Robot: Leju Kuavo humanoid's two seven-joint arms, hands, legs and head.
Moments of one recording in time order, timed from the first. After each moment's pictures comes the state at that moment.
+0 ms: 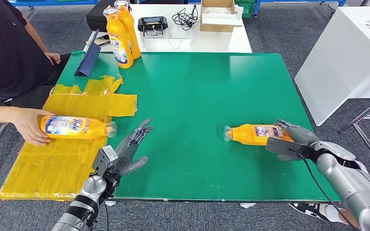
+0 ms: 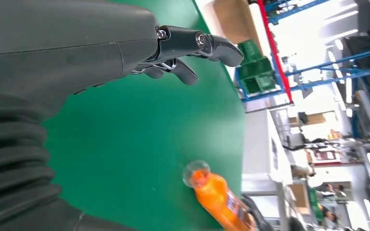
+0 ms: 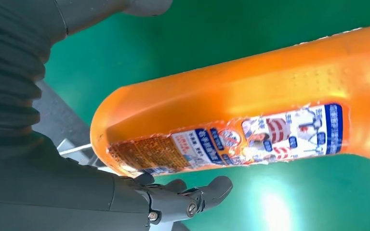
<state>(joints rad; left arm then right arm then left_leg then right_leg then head) -0.22 -0.05 -0.16 -1.13 -0.14 -0.30 -0.70 -0.72 -0.45 0.74 -0.65 0.48 0.16 -0.22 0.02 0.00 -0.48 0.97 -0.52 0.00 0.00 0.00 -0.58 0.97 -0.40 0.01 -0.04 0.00</state>
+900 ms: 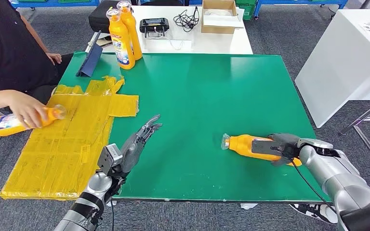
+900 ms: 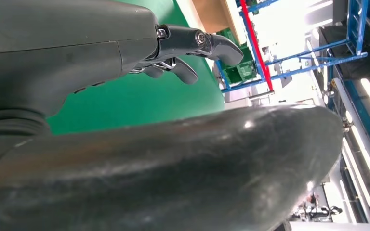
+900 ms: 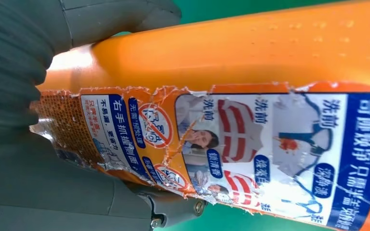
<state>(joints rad) -0.24 -0.07 -0.20 -1.15 -0.12 -0.31 -0.70 -0.83 -0.31 0.81 -0.37 0.62 0.38 -0.11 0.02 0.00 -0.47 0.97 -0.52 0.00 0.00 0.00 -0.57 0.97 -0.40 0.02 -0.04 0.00</state>
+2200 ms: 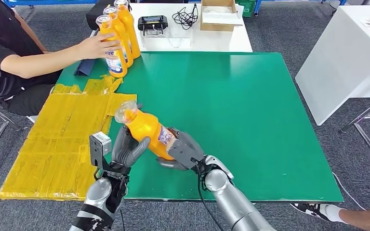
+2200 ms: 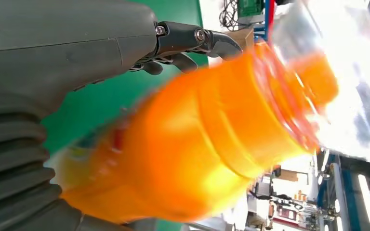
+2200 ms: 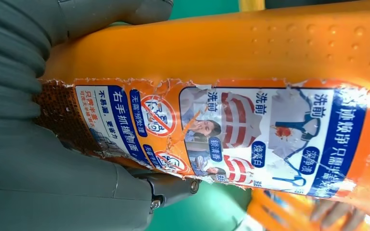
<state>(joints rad) -0.12 -0.20 -0.15 -1.39 0.07 -0.13 -0.44 -0.45 0.27 0.50 -0.85 0.34 0.09 -0.30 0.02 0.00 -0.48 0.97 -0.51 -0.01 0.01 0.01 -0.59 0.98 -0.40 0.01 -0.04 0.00</state>
